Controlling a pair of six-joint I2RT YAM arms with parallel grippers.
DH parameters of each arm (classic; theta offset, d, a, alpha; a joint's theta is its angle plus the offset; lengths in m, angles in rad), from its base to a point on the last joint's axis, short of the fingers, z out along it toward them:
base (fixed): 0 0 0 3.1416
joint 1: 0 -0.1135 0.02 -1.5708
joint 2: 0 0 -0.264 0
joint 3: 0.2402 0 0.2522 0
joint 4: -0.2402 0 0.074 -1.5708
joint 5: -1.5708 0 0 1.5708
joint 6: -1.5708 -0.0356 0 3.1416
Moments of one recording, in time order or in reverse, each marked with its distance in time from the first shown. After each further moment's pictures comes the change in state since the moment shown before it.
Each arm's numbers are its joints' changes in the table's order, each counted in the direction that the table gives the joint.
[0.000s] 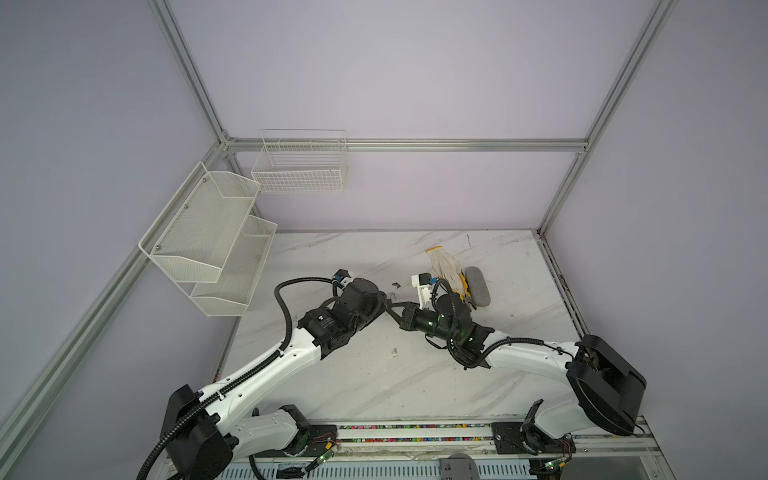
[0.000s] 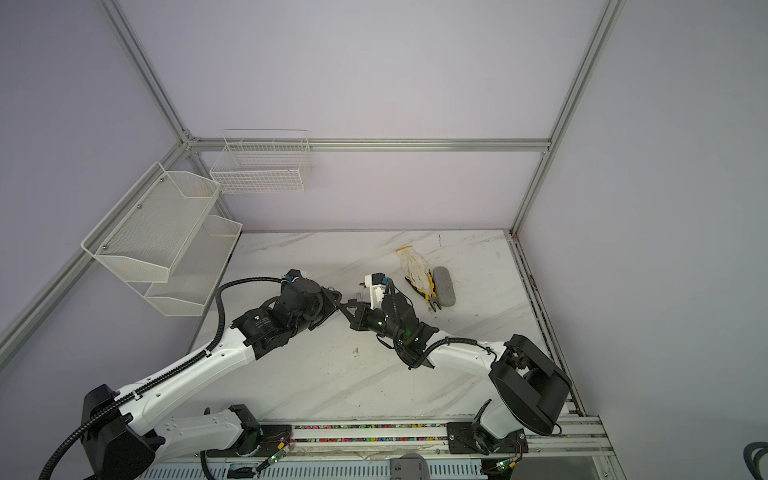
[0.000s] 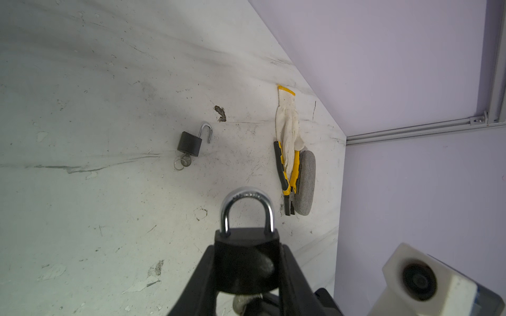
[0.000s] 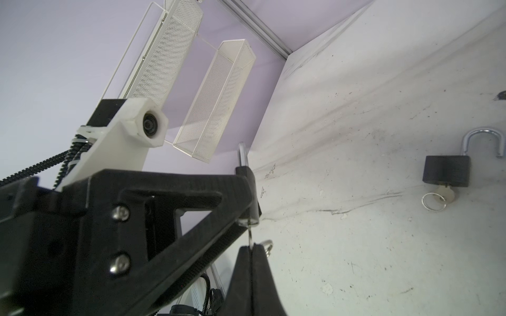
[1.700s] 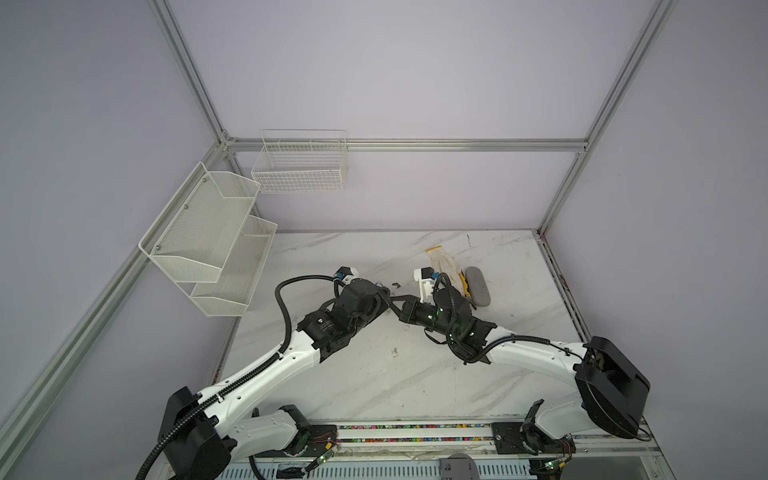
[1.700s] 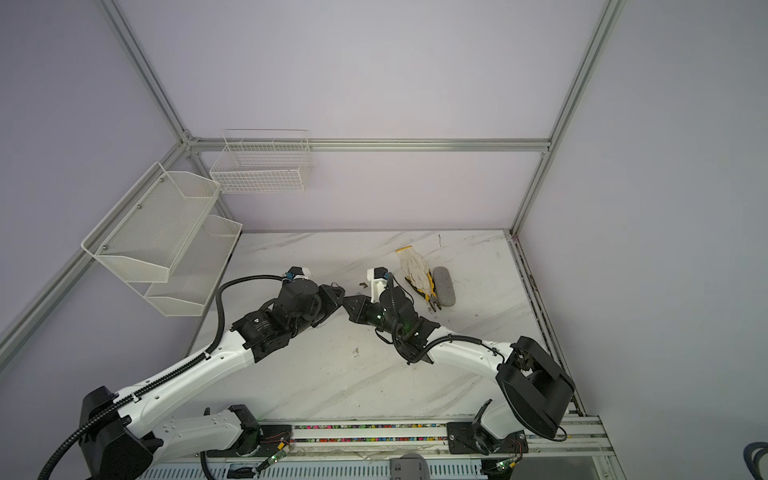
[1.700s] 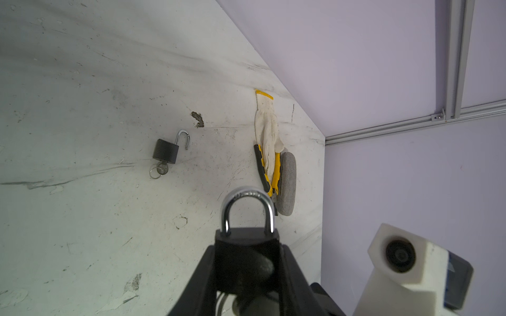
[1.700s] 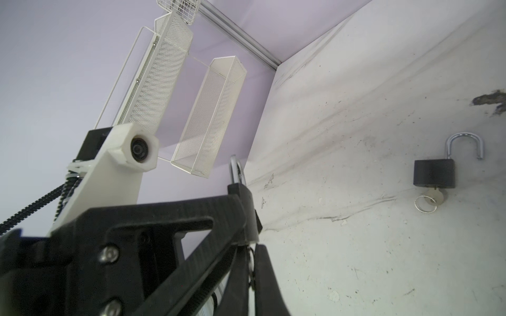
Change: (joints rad) left arm 0.003 0.032 -0.041 0.124 -0.001 -0.018; right arm 0.003 0.021 0.066 -0.101 -0.032 -0.072
